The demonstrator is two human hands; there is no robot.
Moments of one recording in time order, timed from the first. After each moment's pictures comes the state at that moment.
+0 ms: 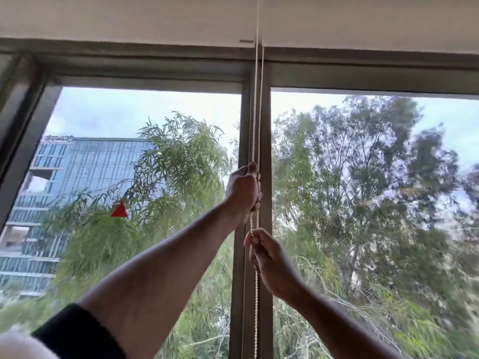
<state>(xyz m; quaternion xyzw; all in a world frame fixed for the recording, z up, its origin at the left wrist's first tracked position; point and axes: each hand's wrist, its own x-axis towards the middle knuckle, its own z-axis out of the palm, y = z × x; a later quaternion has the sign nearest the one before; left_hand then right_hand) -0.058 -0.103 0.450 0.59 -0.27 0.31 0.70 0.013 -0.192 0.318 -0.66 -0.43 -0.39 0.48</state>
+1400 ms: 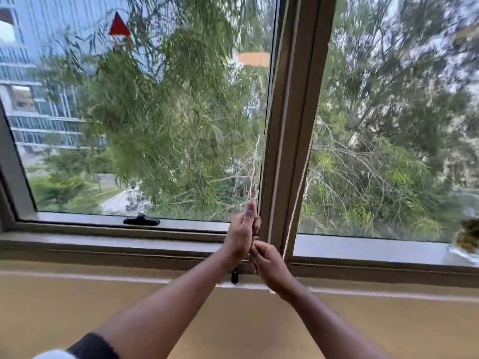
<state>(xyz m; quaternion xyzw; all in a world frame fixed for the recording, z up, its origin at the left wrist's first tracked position) 0.005 0.000 0.017 0.68 -0.13 0.11 0.72 0.018 -0.112 -0.057 -0.77 -0.22 -0.02 0.59</state>
